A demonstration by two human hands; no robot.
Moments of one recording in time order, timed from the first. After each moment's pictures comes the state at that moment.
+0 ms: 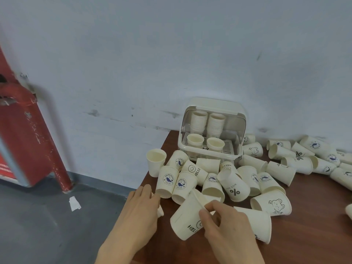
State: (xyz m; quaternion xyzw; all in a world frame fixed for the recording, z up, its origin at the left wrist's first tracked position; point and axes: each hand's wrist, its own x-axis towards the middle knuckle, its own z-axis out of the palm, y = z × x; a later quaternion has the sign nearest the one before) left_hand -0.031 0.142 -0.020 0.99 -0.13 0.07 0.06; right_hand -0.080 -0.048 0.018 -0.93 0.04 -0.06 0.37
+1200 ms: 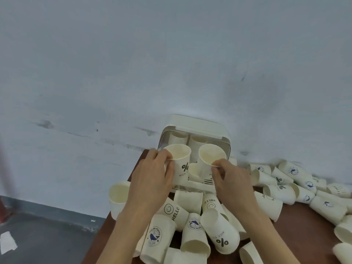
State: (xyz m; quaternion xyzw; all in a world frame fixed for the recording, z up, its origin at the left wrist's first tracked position) left_hand 0.133 0.066 0.036 0.87 -0.13 0.29 0.38; right_hand 0.111 -0.128 0.051 -0.94 0.02 -0.27 0.21
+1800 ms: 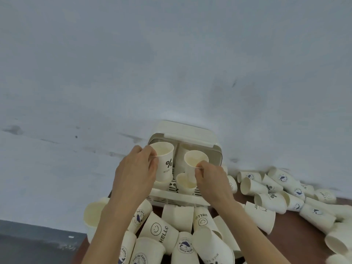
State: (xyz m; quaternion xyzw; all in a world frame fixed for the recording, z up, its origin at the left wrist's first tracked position) left_hand 0.196 0.066 0.040 0.88 -0.11 0.27 0.38; right_hand 0.190 -0.140 0.034 -0.97 0.05 -0.21 0.13
